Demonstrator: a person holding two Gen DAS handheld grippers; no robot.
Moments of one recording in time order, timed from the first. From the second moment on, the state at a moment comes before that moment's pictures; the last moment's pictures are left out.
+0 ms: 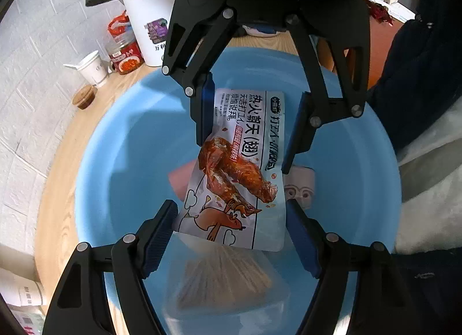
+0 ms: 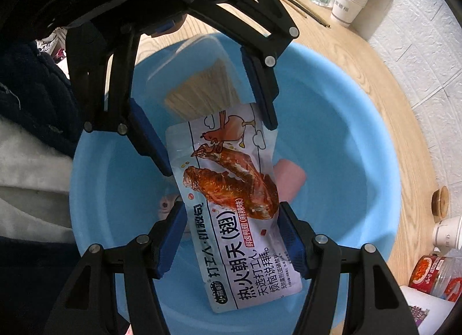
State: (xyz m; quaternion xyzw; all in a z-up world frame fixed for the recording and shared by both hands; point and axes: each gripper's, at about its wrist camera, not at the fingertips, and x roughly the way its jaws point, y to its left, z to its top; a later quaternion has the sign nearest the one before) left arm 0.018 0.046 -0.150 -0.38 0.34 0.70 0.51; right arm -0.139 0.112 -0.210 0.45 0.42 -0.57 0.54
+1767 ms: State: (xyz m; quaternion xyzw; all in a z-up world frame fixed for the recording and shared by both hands) left arm 0.038 -0.013 -0.096 -0.43 0.06 0.88 0.22; right arm -0.134 0.165 -0.144 0.49 0.19 -0.74 0.42
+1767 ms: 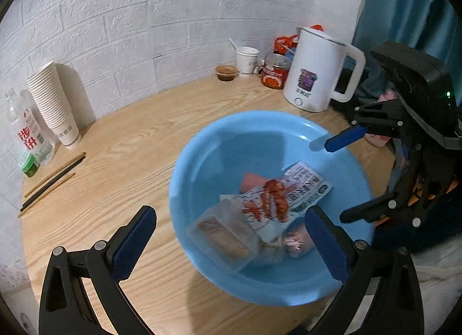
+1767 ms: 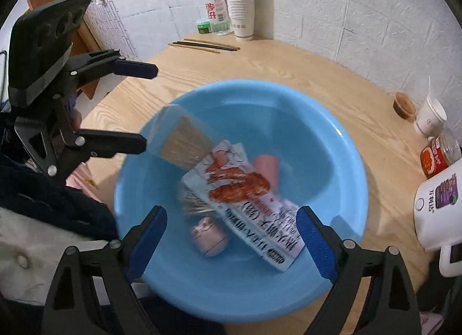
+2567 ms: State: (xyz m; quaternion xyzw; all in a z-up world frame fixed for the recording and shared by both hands) left arm 0.043 -0.006 -0.092 -0.43 0.07 0.87 0.23; right arm -0.107 0.198 -0.136 0.52 0.14 -0.76 0.36
